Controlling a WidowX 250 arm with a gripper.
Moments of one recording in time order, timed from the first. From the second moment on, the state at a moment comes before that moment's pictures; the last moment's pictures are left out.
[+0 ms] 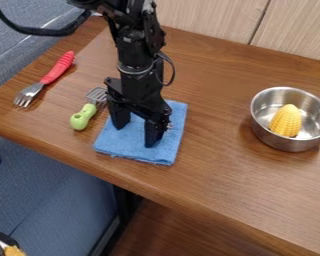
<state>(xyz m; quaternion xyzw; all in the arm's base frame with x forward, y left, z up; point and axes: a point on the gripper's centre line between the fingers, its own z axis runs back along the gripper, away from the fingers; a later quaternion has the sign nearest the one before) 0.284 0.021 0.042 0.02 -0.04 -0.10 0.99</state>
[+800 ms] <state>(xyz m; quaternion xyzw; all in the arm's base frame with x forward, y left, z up) 0.371 0.021 0.043 0.01 -0.07 -0.08 0.99</state>
